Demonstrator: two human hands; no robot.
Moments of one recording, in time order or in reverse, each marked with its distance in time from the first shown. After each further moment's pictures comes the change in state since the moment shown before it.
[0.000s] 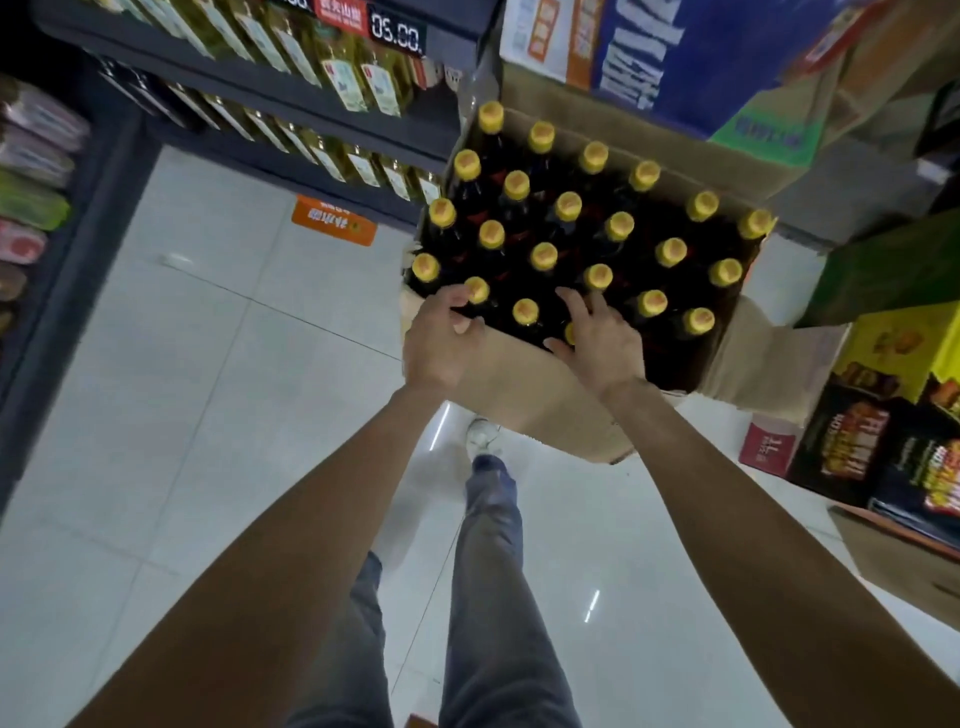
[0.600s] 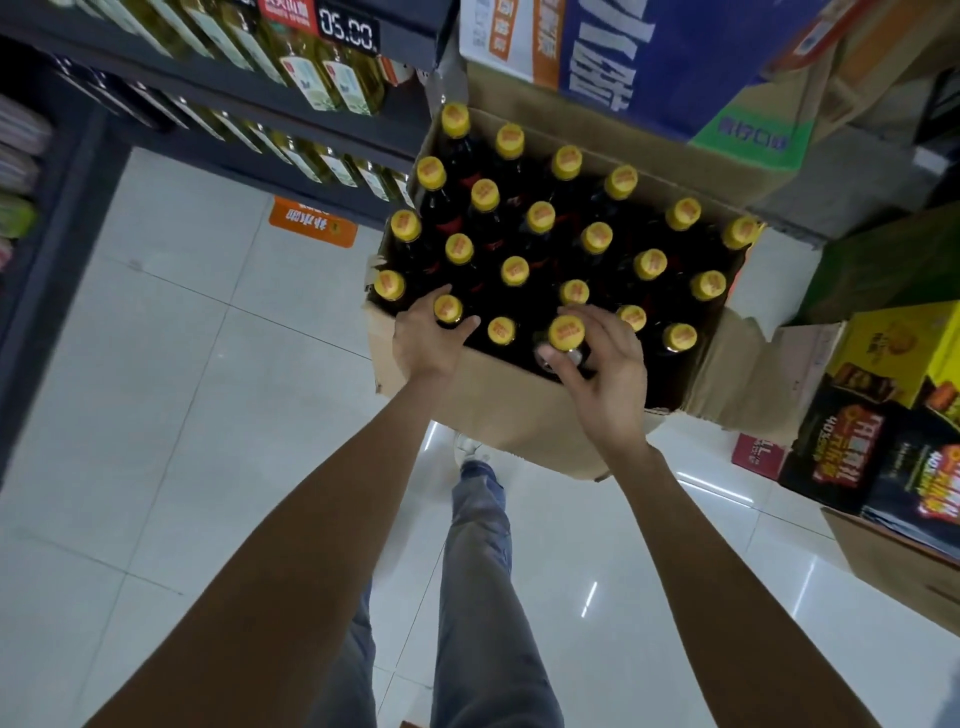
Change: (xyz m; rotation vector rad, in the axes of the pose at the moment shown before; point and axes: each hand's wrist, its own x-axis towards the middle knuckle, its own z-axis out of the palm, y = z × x) left_hand 0.046 -0.005 0.051 0.064 0.157 -0.100; right_hand -0.026 0.019 -0.005 0.704 0.444 -0.027
